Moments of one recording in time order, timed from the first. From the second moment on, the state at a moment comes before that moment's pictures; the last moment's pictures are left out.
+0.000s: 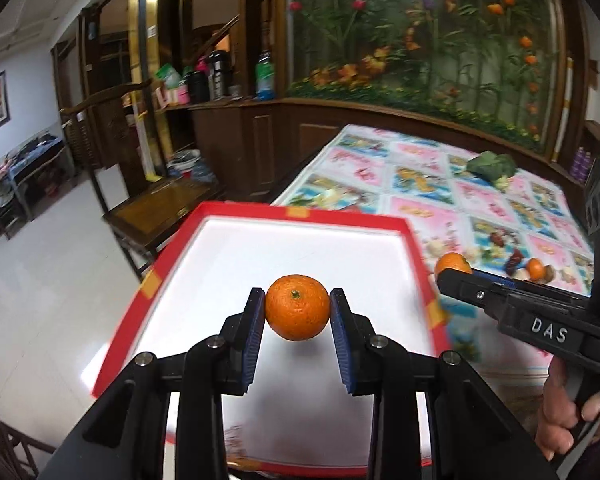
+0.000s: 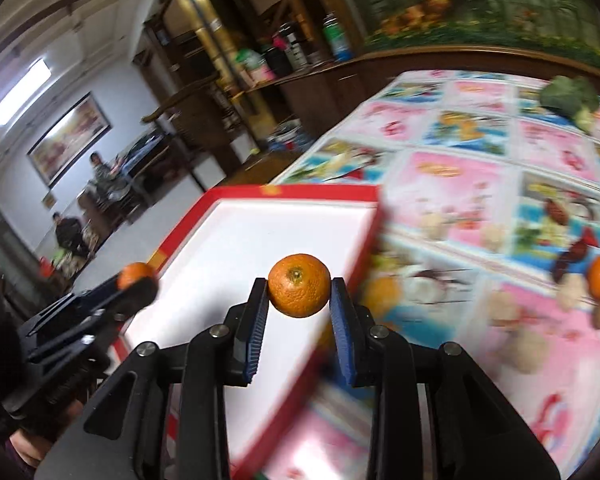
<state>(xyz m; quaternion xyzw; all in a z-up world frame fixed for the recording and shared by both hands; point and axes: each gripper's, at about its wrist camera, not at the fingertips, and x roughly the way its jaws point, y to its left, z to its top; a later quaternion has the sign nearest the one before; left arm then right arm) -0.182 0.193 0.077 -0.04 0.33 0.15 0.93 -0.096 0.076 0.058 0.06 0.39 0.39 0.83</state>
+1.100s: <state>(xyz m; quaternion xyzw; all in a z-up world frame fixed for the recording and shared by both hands) -0.193 0.216 0.057 -0.03 0.35 0.22 0.91 -0.111 0.073 0.062 0.00 0.39 0.39 0.83</state>
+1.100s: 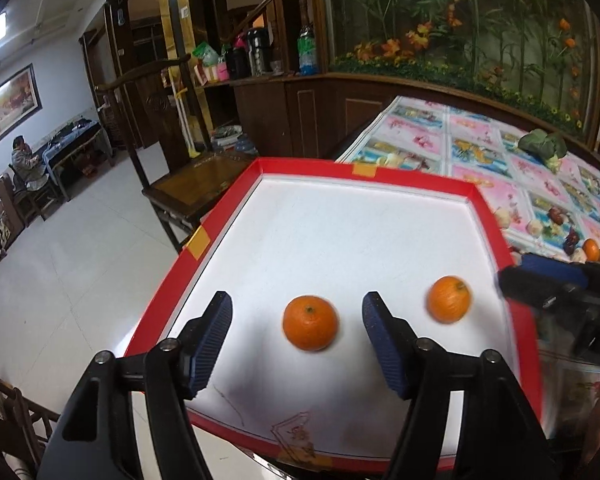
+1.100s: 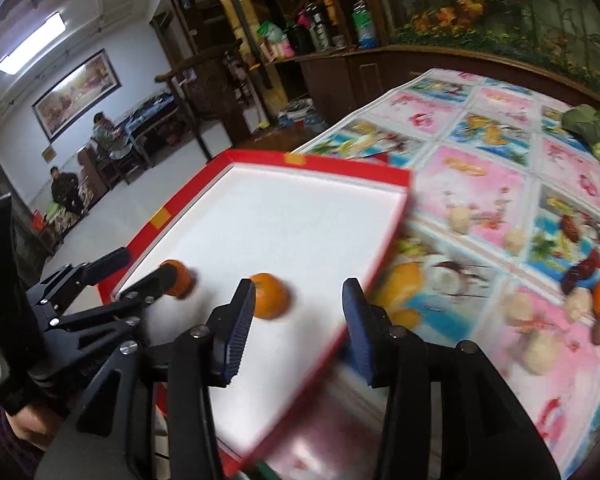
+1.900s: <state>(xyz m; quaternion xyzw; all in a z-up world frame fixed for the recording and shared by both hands) -0.142 0.037 0.052 0.06 0.39 0.00 0.92 -0.045 -0.177 0.044 0.05 0.42 0.19 0.89</state>
